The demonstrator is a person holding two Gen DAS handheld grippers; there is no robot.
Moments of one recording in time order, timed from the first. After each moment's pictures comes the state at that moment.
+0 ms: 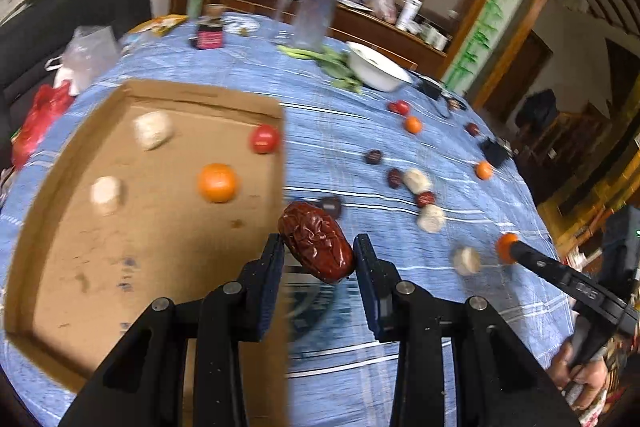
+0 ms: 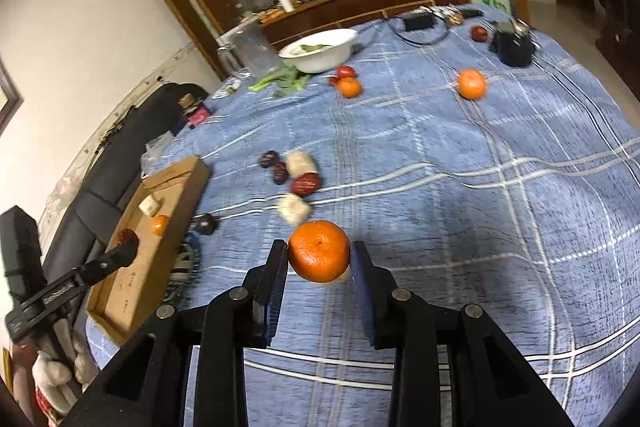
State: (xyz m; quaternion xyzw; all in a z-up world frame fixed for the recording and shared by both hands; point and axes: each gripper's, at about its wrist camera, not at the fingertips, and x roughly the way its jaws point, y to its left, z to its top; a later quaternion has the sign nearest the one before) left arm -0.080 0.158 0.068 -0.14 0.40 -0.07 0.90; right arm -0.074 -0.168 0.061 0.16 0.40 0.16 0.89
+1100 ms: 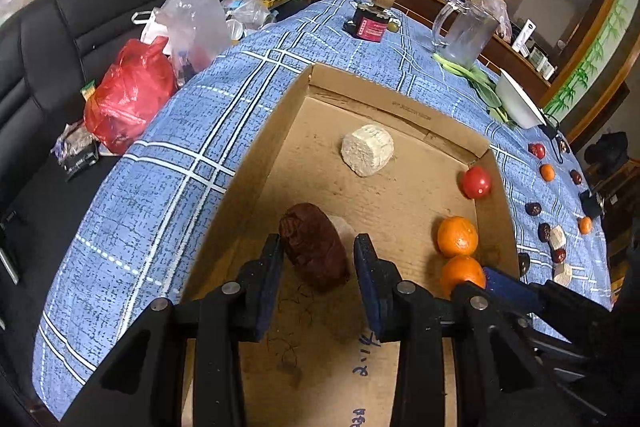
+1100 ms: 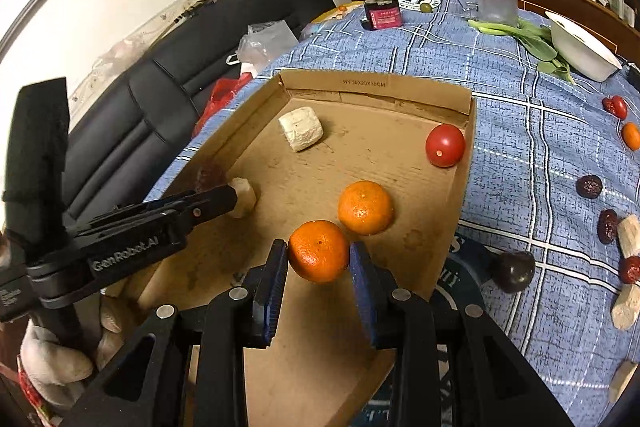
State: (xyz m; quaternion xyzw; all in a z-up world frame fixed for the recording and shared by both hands) left arm -0.035 0.298 0.030 -0.17 0.45 0.06 0.87; right arm -0.009 0.113 0.025 -0.01 0.46 0.32 0.83
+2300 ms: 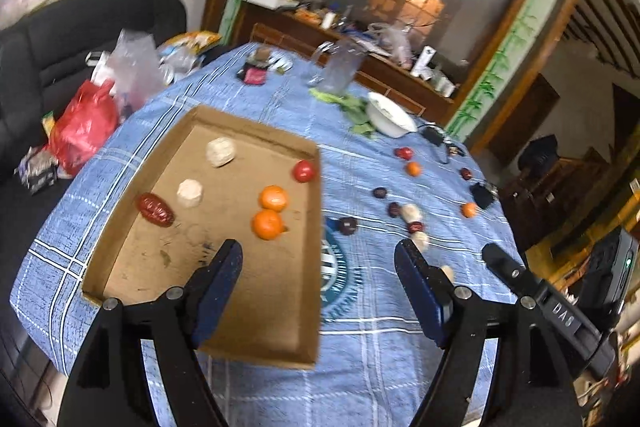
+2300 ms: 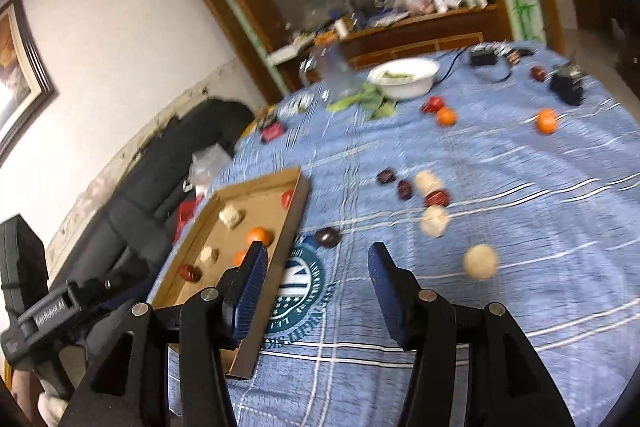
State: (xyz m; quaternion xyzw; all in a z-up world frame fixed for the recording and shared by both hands) left arm -0.152 0.192 0.132 -0.19 0.35 -0.06 0.92; right arm -0.126 -0.085 0.117 0.17 0.33 0.18 0.91
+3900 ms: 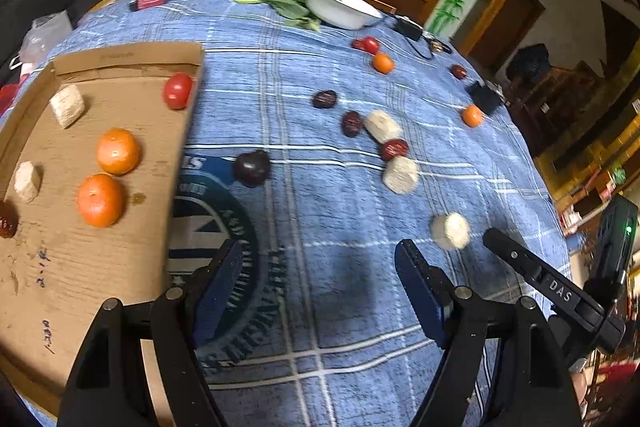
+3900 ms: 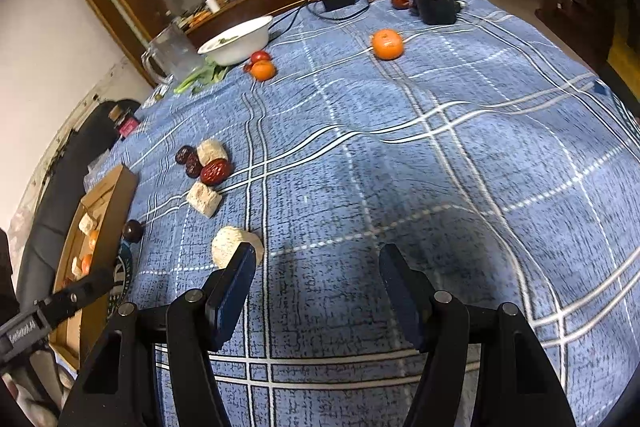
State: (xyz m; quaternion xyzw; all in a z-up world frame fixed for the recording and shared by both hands) left arm -0.048 0.080 0.040 -0.11 0.48 -0.12 0.86; right arm -0.068 -0.201 0.018 0.17 0.44 0.04 0.88
